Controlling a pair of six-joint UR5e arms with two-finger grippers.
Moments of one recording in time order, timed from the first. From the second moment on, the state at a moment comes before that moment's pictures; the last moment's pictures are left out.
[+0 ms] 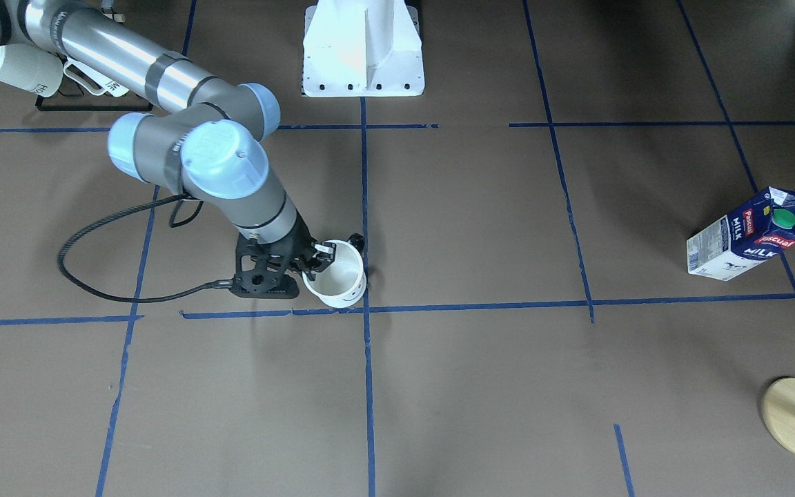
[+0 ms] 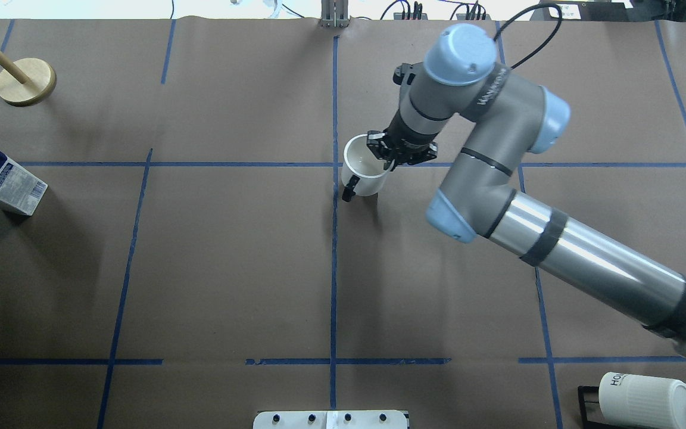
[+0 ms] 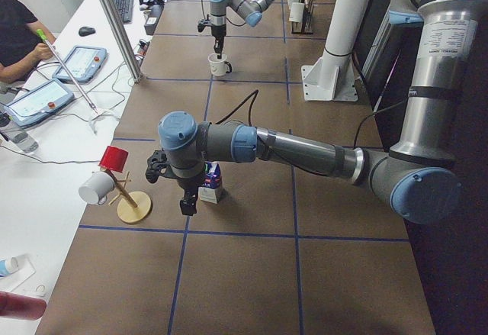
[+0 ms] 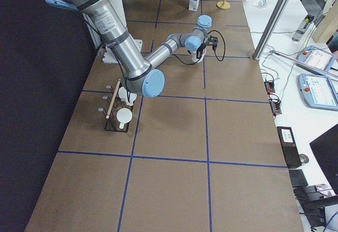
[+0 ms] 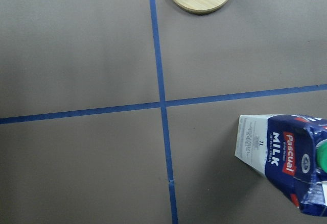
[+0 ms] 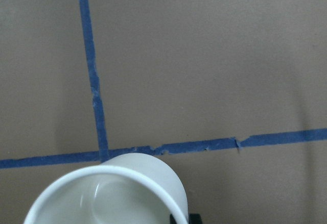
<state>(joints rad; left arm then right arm) -1.59 -1.67 -1.69 -1.38 -2.37 0.10 0.70 -0.78 1.34 -1.32 2.07 1.24</state>
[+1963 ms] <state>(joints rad) -1.28 -1.74 -1.78 -1.41 -2.31 -0.18 0.96 -1.19 1.68 -1.32 2.30 0.96</state>
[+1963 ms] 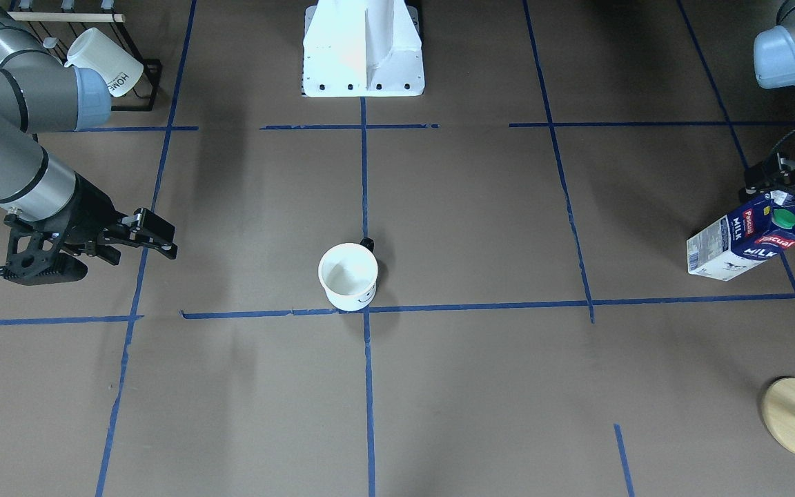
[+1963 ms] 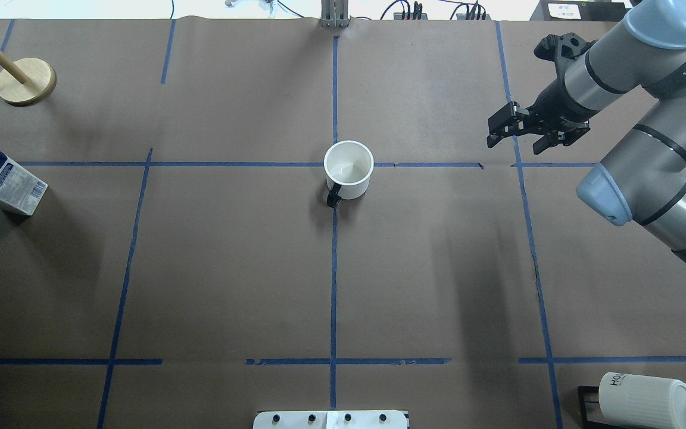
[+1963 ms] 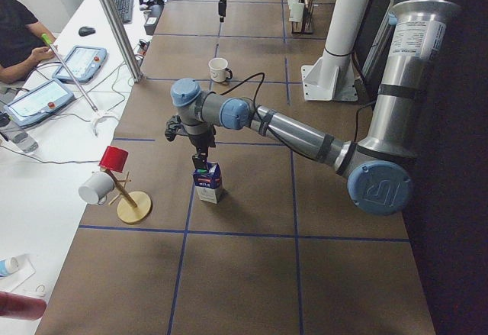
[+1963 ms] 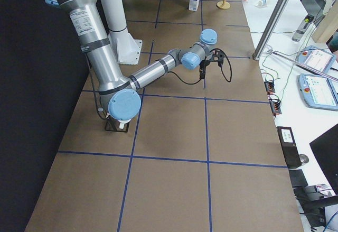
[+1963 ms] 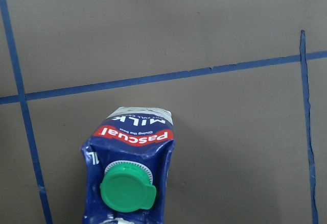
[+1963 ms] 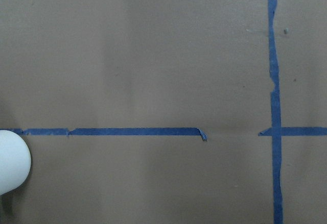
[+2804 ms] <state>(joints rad) -1.28 -1.77 -1.69 -1.43 -2.26 -0.12 0.94 -1.18 1.68 -1.31 2.28 0.96</state>
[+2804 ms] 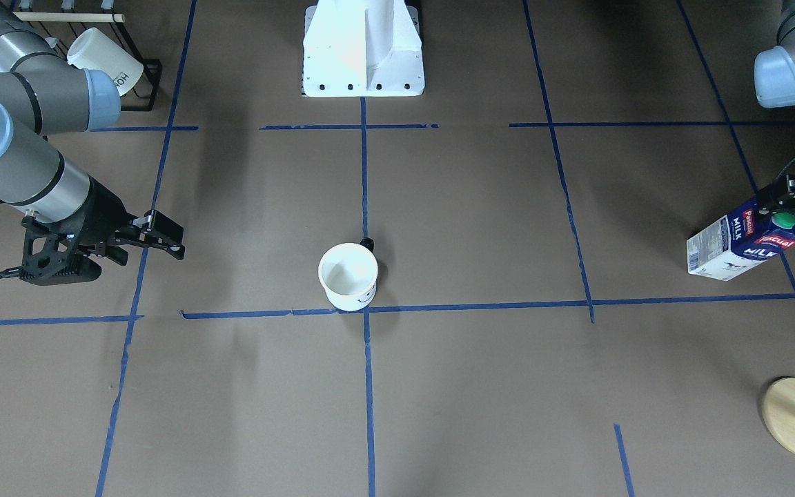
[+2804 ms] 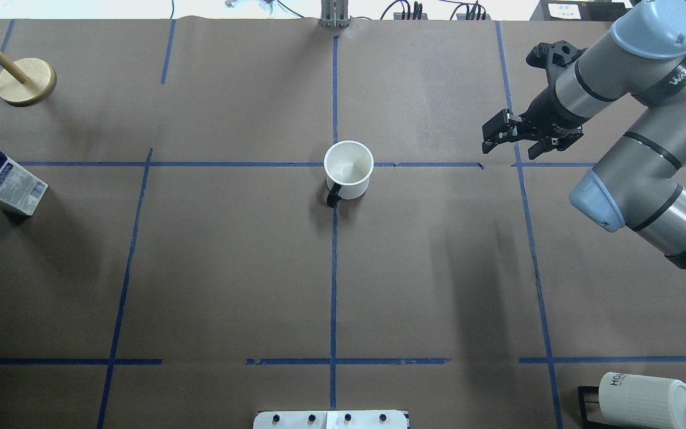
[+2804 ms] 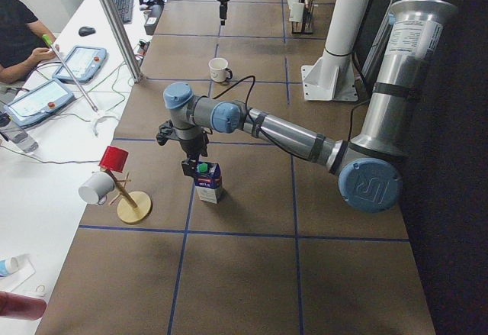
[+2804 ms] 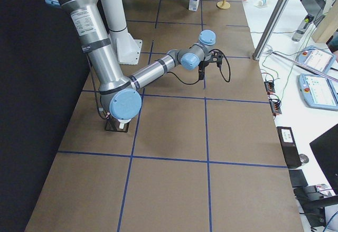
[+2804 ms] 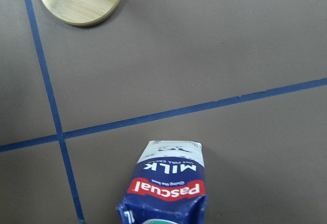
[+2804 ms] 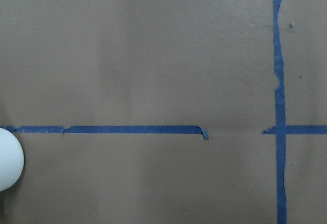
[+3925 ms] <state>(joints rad) -1.26 -1.77 -1.64 -1.44 -2.38 -0.13 0.93 -1.18 1.68 -1.31 2.28 0.97</state>
